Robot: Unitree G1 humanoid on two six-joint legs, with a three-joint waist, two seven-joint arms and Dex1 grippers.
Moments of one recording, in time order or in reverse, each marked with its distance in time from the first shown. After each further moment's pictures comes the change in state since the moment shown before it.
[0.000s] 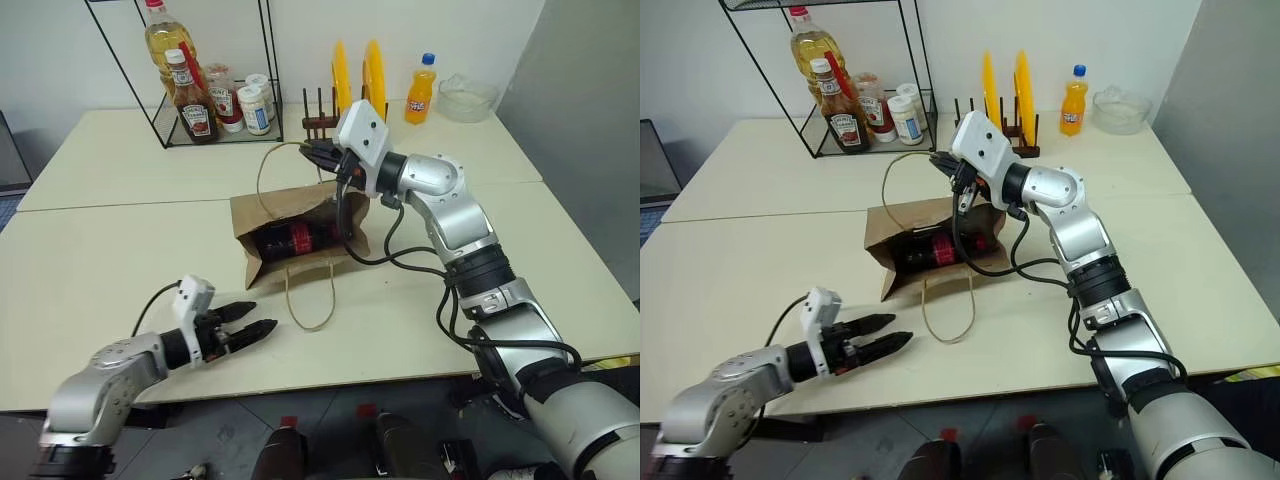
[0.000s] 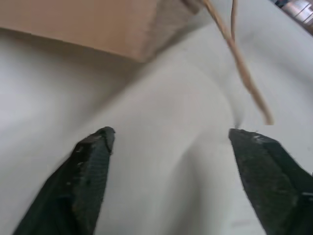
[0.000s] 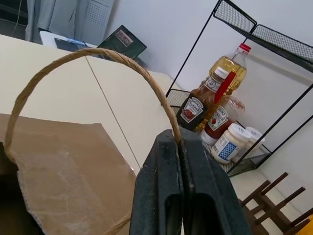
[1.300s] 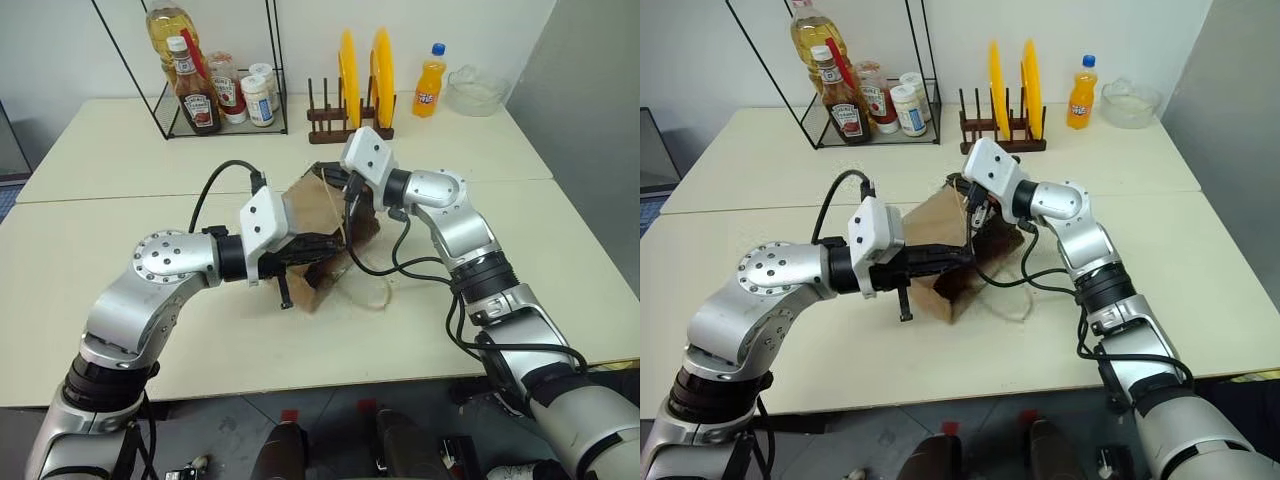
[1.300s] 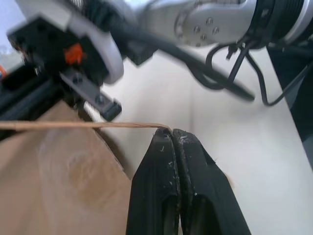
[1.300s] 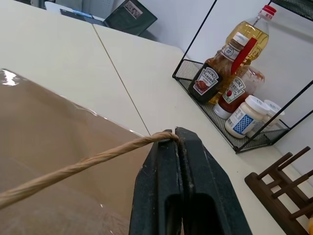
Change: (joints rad) left arm -0.576 -0.036 -0.258 -0.290 0.188 -0.079 -0.035; right arm 0.036 -0.038 0.026 0.061 -0.036 -0.060 0.017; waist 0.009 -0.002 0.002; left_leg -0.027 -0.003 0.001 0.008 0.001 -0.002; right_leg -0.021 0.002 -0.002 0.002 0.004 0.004
